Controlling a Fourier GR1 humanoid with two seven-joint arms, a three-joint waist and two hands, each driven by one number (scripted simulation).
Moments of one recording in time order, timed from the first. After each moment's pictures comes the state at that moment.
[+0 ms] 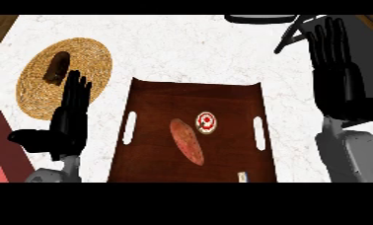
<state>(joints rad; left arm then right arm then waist) -0.05 0.29 -0.22 -1.52 0.41 0.45 -0.18 -0.29 -0.25 0.01 -1.57 -0.36 -0.18 -0.17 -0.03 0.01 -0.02</state>
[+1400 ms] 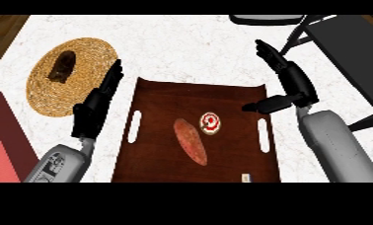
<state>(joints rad) -0.23 0.36 -0.37 -1.41 0.20 0.29 -0.01 -0.45 -0.33 0.20 -1.12 -0.13 0.05 -0.24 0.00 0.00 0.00</state>
